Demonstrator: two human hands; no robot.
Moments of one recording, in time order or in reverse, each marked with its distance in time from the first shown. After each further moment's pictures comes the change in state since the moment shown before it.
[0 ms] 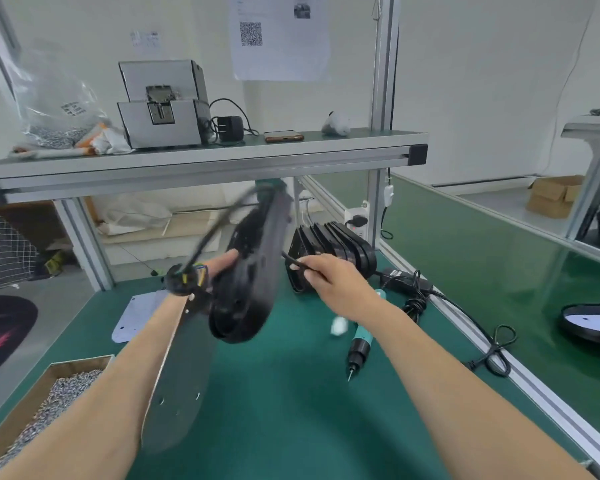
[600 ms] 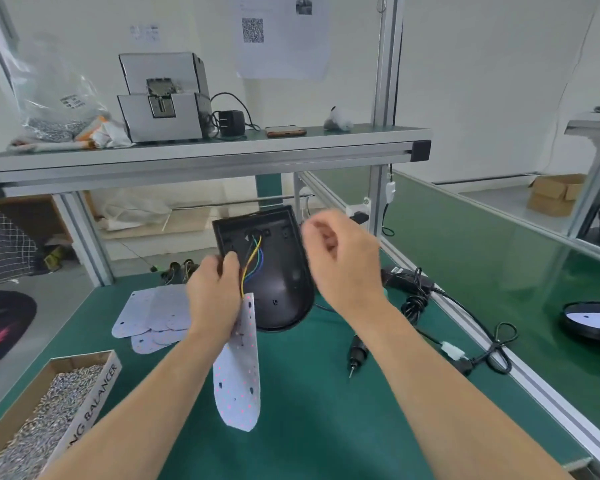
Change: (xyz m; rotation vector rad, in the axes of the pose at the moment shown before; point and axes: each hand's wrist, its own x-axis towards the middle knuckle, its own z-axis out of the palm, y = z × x) left_hand -0.016 -0.036 0.038 0.319 0.634 0.469; right_hand -0.006 -0.056 -0.010 0.264 0.663 -0.012
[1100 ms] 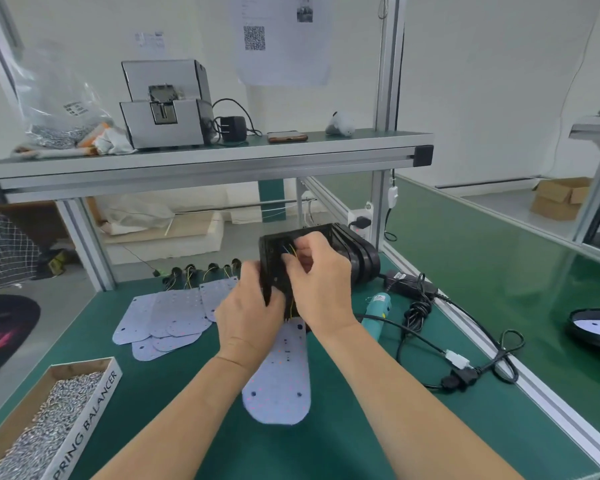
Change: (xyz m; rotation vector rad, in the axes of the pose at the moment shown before) left_hand -0.035 0.002 0.025 0.221 -0.097 0.307; right_hand -0.011 0.000 0.035 0.066 -0.045 0.222
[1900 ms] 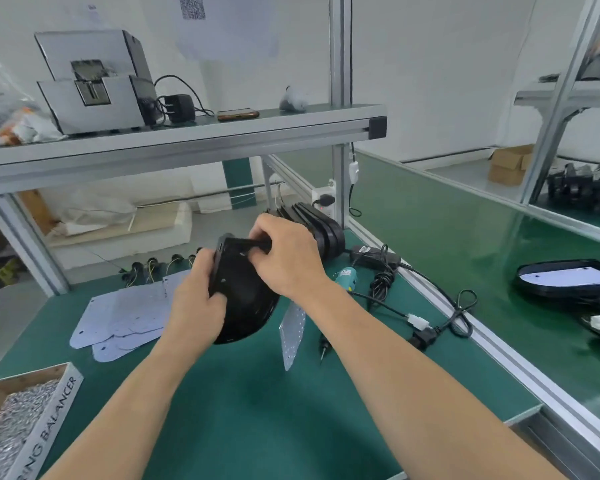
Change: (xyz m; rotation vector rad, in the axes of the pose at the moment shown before) left_hand 0.005 -0.020 -0.020 -0.283 -0.323 0.037; right_hand 0.017 0.015 -0.018 -0.261 -0.197 -0.159
